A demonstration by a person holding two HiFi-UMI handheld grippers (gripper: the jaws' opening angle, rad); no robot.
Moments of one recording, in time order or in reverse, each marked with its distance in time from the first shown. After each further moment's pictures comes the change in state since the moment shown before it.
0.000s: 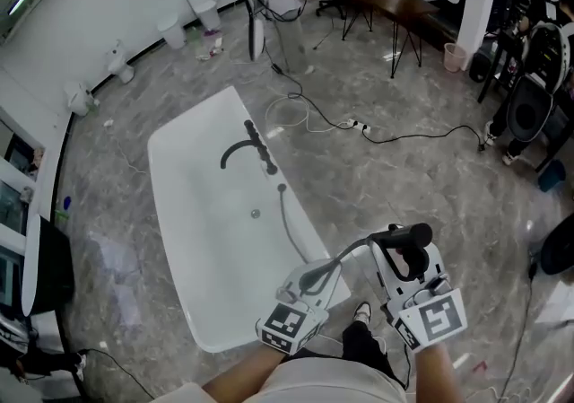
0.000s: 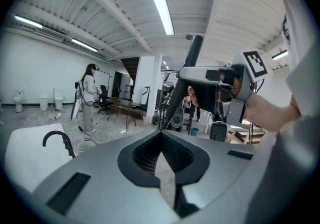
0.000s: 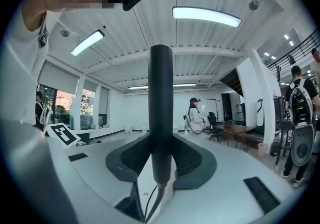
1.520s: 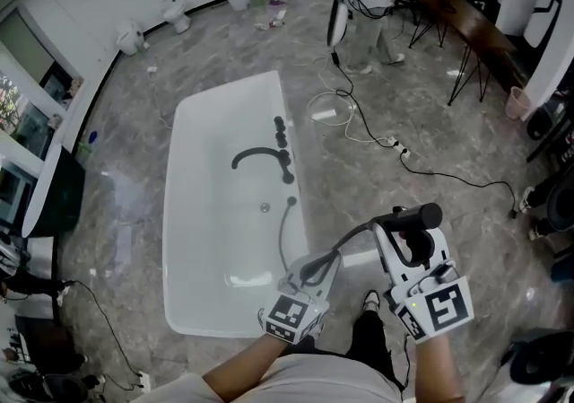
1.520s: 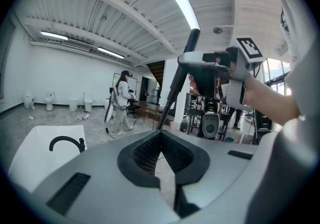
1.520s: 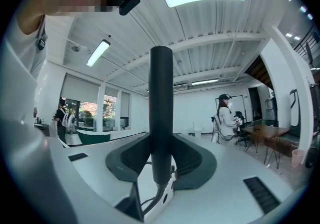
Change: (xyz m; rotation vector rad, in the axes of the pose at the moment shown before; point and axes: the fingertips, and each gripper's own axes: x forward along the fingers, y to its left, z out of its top) left arm 0.149 0.119 0.031 -0.075 -0.057 0.340; right arm 0.170 -0.136 0.021 0.000 -0.025 0.314
